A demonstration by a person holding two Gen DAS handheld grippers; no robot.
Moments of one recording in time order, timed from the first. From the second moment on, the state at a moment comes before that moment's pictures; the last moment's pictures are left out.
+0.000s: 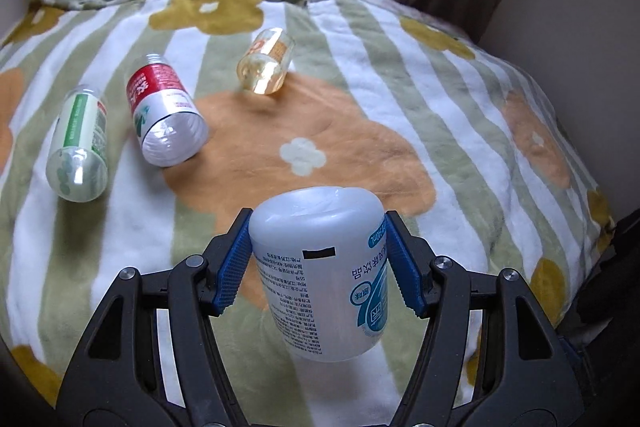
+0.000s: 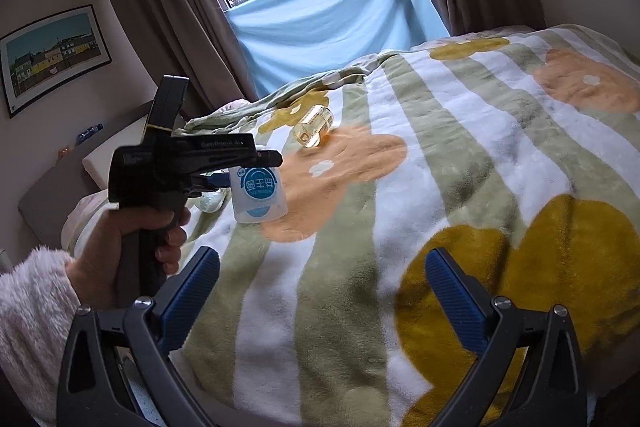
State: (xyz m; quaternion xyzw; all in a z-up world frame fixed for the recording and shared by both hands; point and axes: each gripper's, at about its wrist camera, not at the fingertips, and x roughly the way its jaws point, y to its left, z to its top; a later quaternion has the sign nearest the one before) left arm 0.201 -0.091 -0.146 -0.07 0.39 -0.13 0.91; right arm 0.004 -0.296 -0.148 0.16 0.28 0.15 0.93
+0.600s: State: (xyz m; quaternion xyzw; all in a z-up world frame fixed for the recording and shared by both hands) left arm 0.163 -0.114 -0.178 0.02 0.35 -0.13 0.93; right arm 0.004 -0.305 -0.152 0.14 0.30 0.13 0.94
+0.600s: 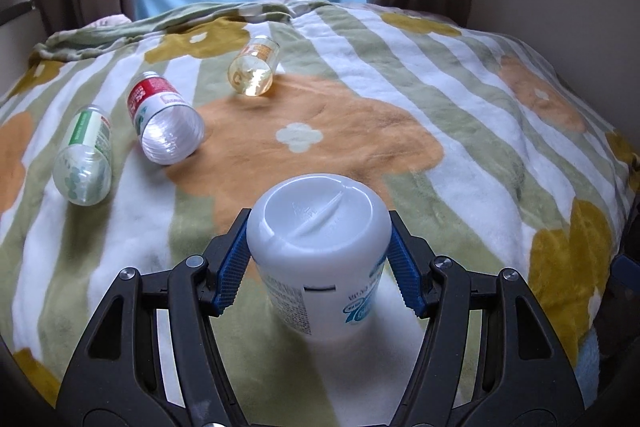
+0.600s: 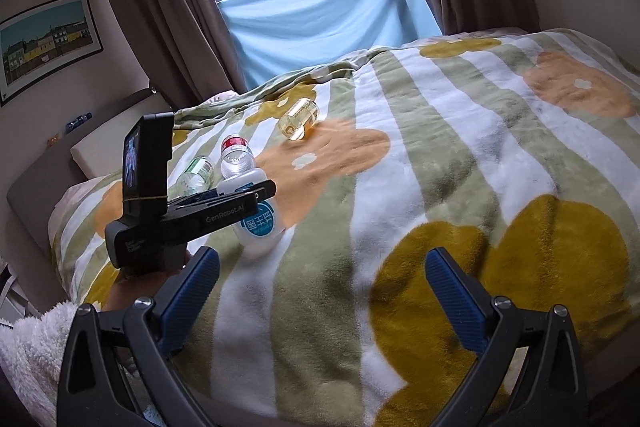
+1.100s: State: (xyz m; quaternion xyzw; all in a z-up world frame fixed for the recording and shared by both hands) left arm 0.157 -0.109 -0.181 0.01 0.37 -0.12 0.92; right arm 0.007 -0.297 -0.150 0.13 0.29 0.14 0.94
